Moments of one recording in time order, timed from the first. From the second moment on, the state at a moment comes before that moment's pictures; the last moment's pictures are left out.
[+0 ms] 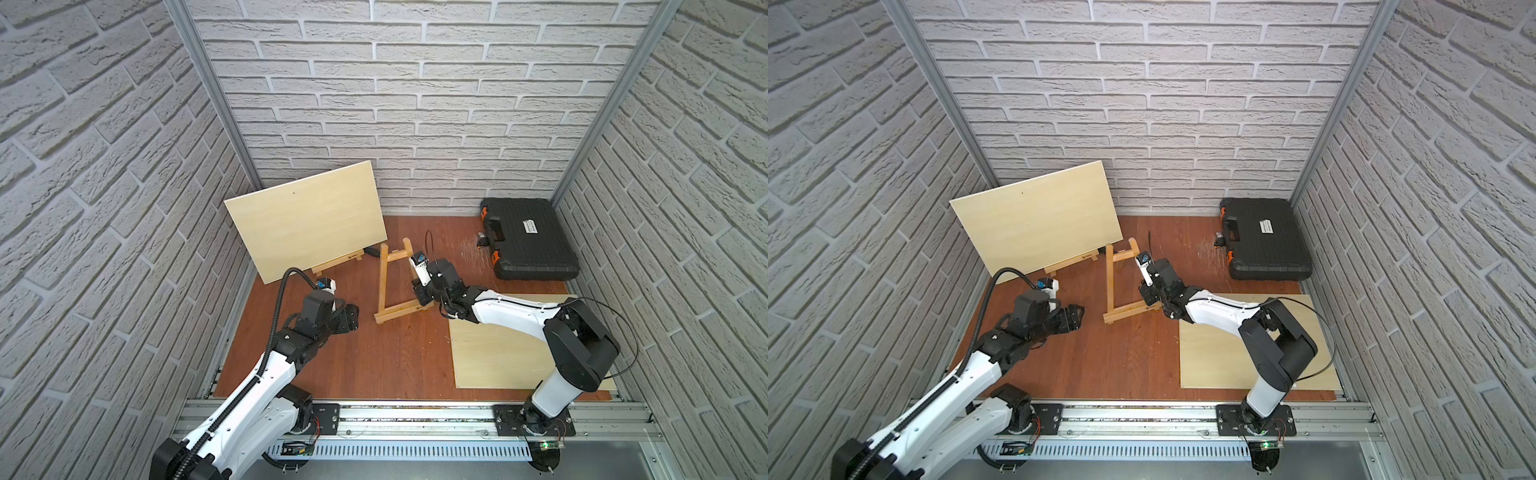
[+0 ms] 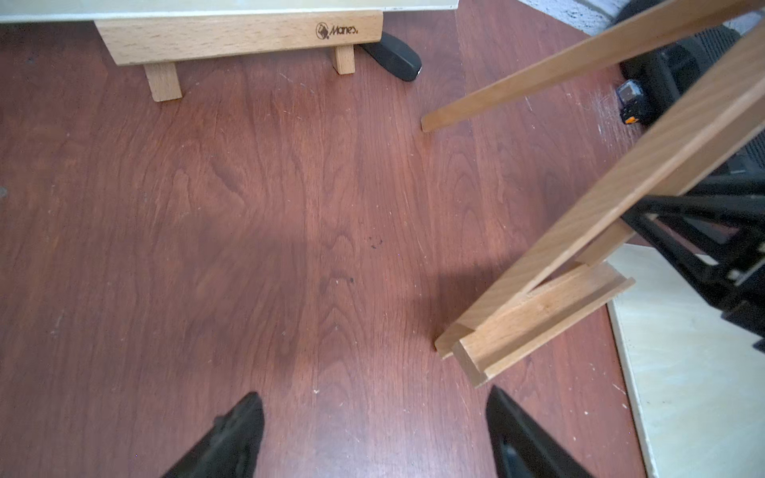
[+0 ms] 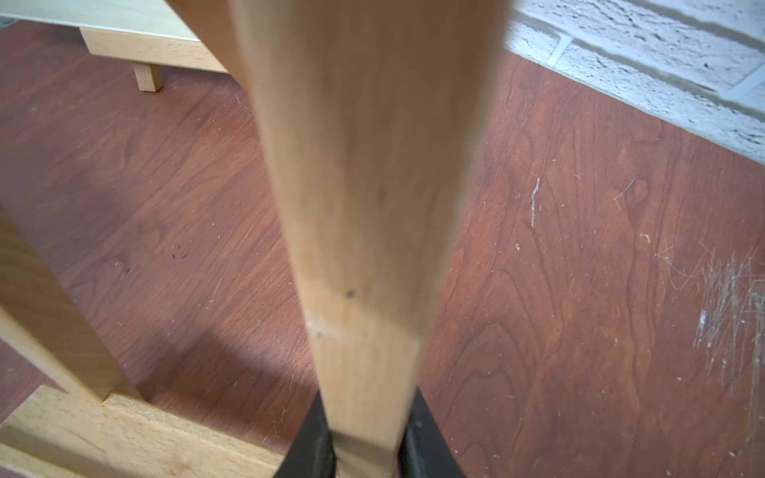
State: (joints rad) left arm -0.41 0.82 0.52 -0.44 -0.02 -0.48; right arm 0.66 1.67 0.97 0.02 0.13 0.06
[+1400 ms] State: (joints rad) left arm -0.33 1.40 0.61 0.47 0.62 -0.70; right arm 0.75 1.26 0.94 -0.32 0.08 0.04
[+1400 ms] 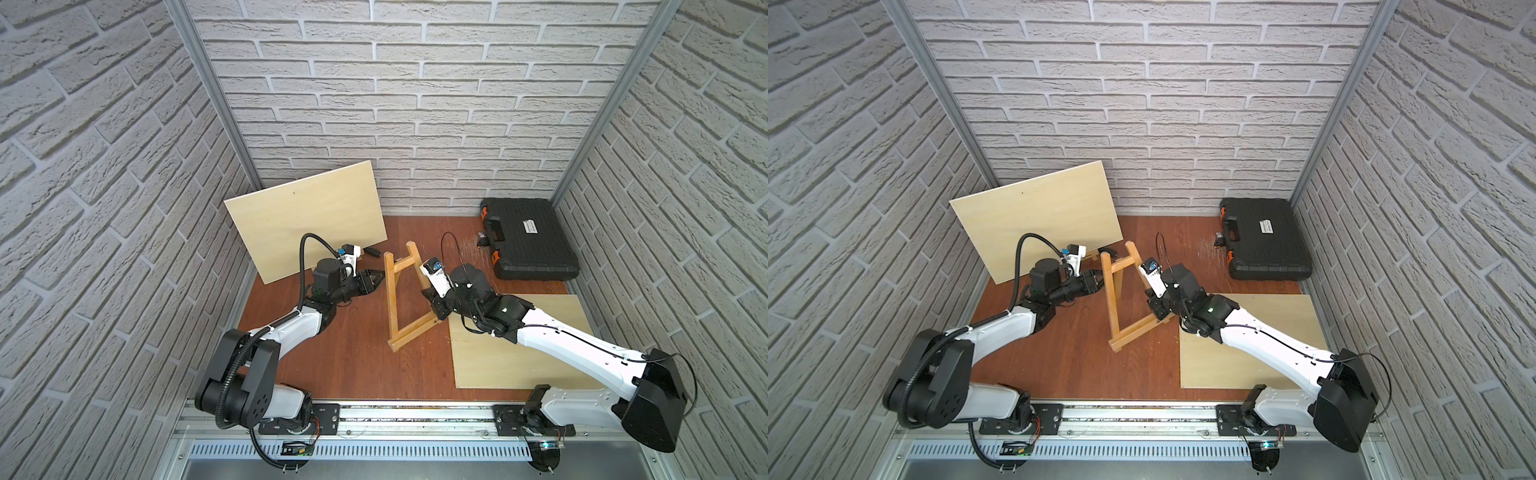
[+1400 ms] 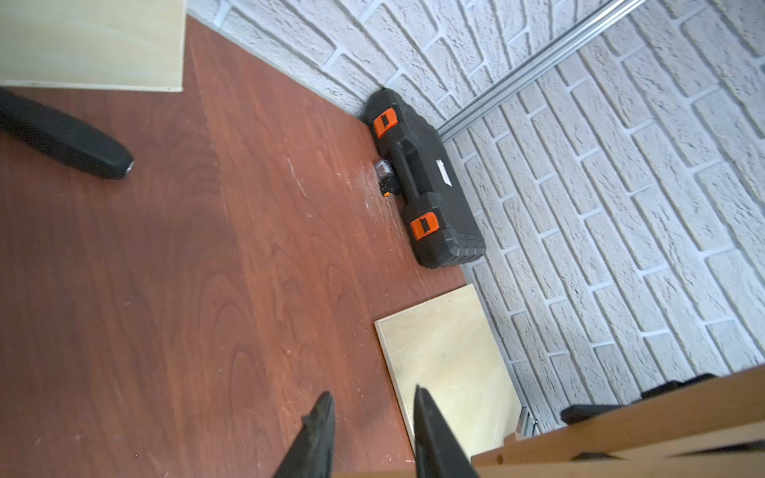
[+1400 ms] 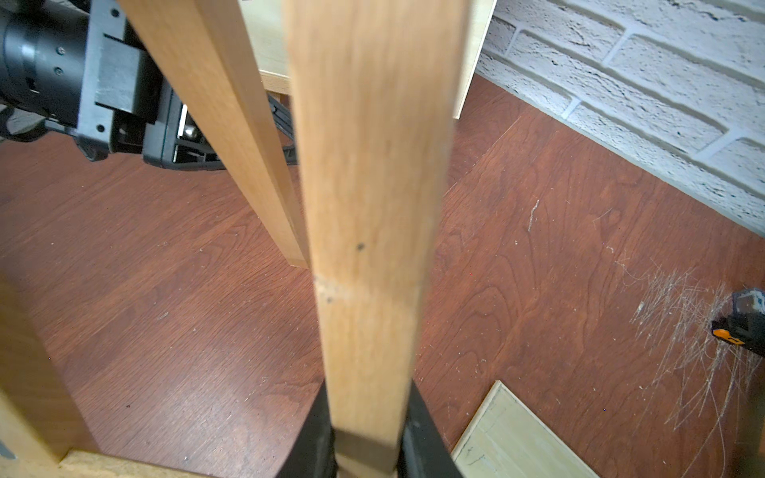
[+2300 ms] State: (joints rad) left arm -0.65 1.28 0.36 0.46 0.48 -0.72; right arm 0.85 1.27 0.76 -0.23 0.14 0.26
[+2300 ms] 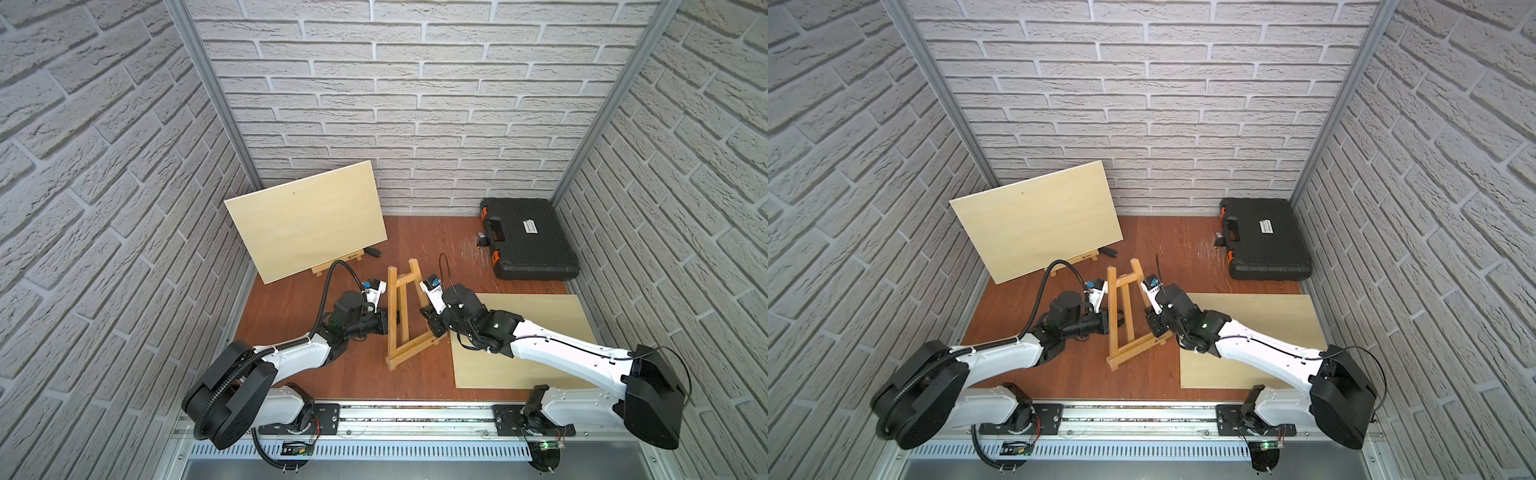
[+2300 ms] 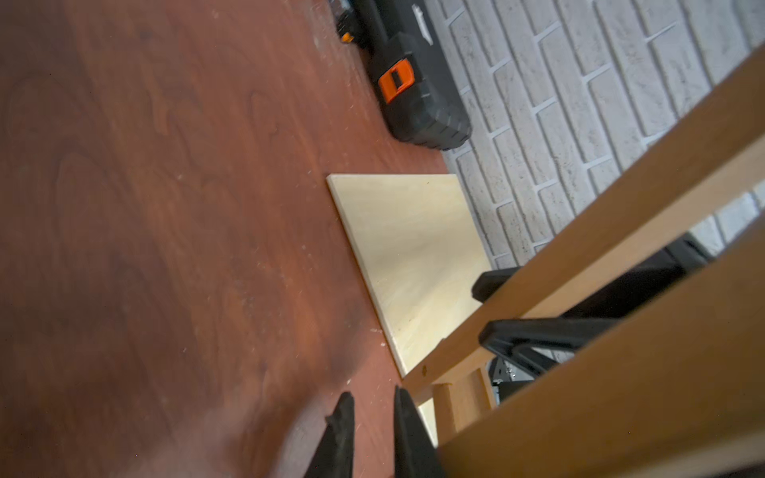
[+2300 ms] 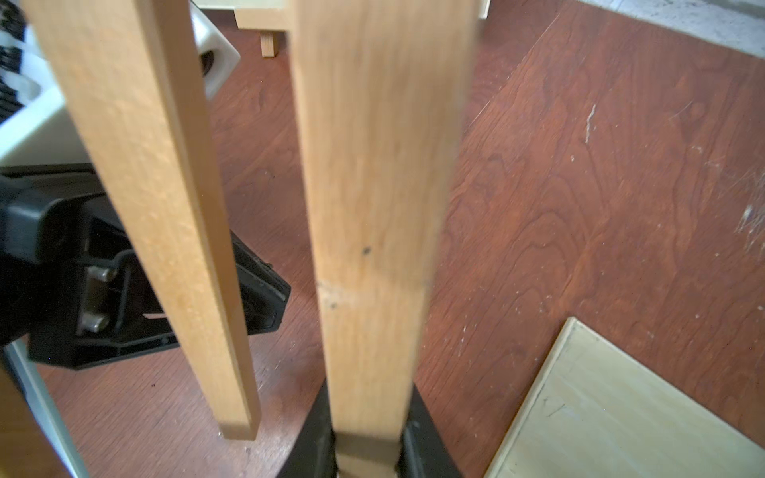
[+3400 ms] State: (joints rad) left arm -0.76 0.88 0.41 -0.38 -0.20 -0.73; right arm 0.96 1.70 0.94 -0.45 0.28 0.55
